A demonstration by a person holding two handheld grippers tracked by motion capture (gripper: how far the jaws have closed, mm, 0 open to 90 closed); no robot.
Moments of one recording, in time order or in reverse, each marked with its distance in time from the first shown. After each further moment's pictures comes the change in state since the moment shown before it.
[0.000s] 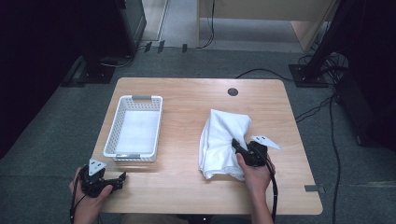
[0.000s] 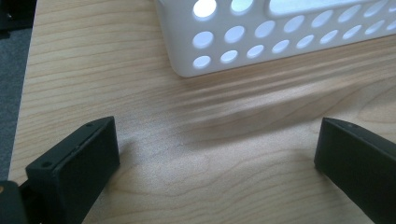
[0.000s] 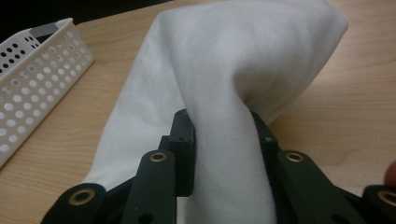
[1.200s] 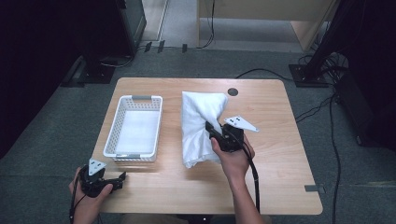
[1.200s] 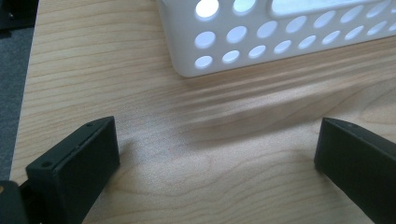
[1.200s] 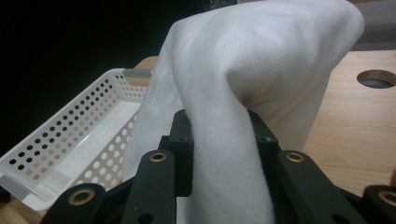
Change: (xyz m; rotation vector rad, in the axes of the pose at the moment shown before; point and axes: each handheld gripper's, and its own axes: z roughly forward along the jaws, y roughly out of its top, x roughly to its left) left arm 0.000 0.000 0.000 0.000 0.004 -0.002; right arm 0.097 0.061 0.002 -0.072 0.135 -0.108
